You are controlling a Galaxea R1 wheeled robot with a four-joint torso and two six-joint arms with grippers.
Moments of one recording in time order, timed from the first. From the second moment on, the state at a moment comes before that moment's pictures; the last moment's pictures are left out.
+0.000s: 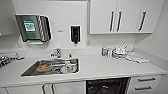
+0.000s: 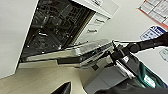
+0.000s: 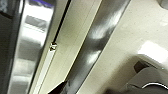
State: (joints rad) left arm 1.14 1.93 -0.99 0.24 -0.14 0.03; right arm -1.06 2.36 -1.85 -0.34 -0.27 1.41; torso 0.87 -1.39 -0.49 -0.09
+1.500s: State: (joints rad) left arm 1.30 2.19 -1.56 0.20 -0.11 0.02; right arm -1.31 2.55 -2.14 -0.55 -0.13 0.76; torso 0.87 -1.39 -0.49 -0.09
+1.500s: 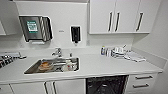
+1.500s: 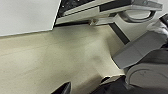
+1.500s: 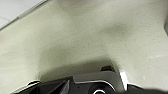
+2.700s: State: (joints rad) left arm 1.51 2.74 -2.36 0.10 -0.12 0.00; right arm -1.57 2.79 -2.55 -0.60 0.24 0.48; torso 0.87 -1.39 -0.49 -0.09
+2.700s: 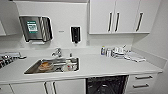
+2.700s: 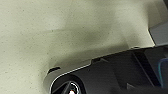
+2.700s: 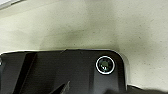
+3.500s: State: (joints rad) left arm 1.55 2.91 -2.58 0.10 -0.12 0.00; right arm -1.61 2.94 -2.78 -0.60 0.25 0.48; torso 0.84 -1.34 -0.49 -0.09
